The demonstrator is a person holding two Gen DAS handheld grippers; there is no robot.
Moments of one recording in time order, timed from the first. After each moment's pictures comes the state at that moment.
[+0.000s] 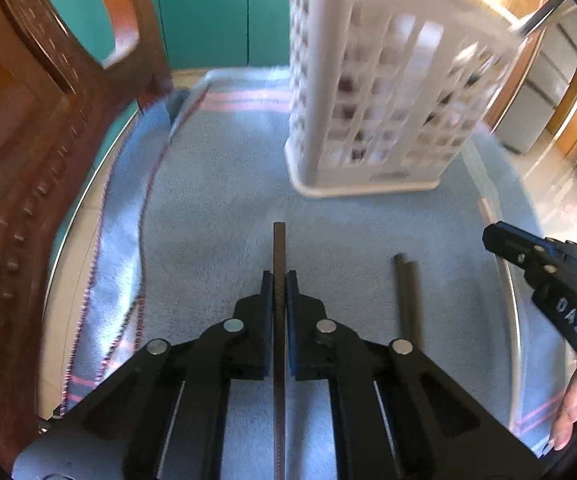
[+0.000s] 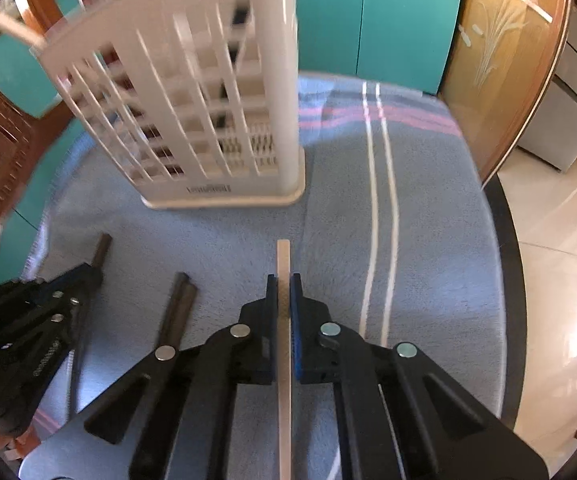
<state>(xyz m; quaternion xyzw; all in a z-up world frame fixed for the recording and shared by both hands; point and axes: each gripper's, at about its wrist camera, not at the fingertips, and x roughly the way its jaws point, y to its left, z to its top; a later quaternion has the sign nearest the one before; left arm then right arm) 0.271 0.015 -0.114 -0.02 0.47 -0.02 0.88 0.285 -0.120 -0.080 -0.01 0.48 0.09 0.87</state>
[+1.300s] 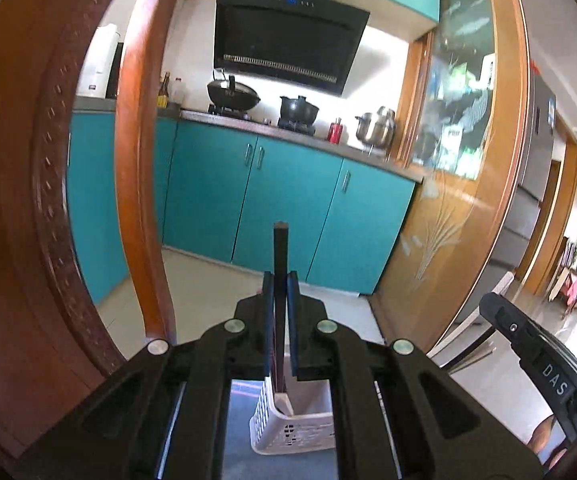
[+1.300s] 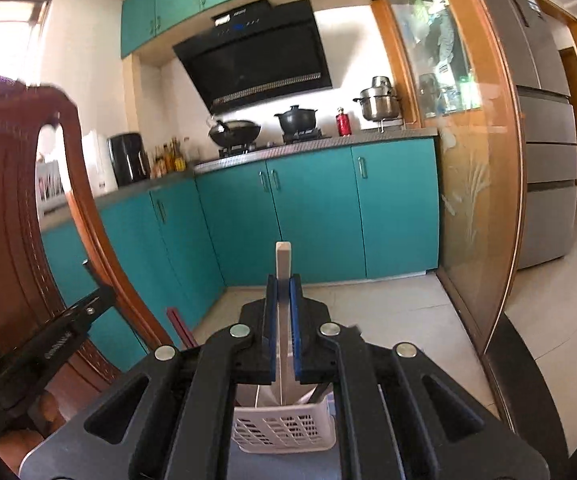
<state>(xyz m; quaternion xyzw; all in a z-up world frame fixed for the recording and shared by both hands) 0.288 0.045 0.067 -0.11 0.16 -0.02 0.98 0.274 -0.134 0.116 0.09 0.15 0.10 0.98</state>
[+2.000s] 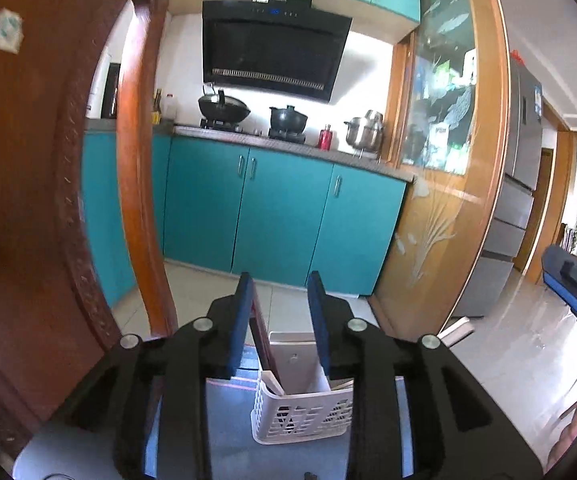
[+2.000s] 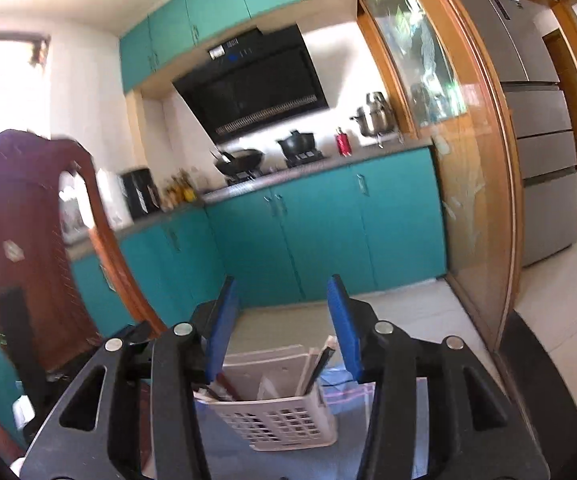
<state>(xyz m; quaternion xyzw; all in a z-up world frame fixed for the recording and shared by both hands) 0.241 0.038 0.079 -0.09 0.13 -0.03 0.99 0.214 -0.184 0.131 0.14 0.10 0.13 0.98</state>
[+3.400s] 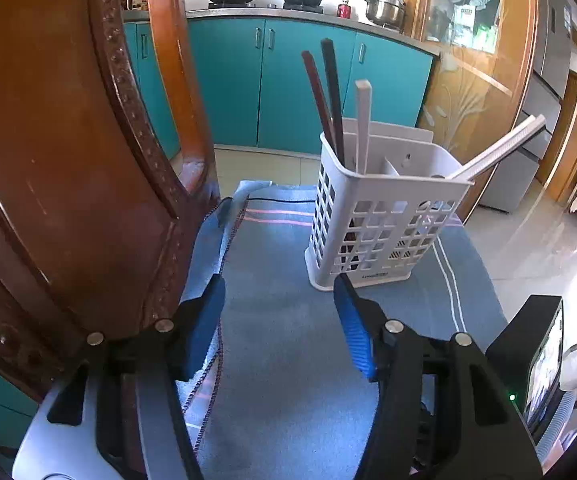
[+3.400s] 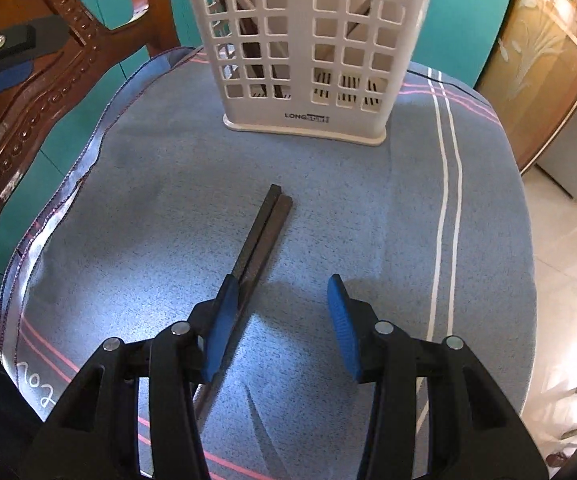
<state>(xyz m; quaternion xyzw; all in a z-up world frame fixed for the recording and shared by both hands) 0.237 0.055 -0.040 -0.04 0.35 -0.01 0.93 0.245 -0.062 -0.109 -0.08 0.51 0.13 0.85</state>
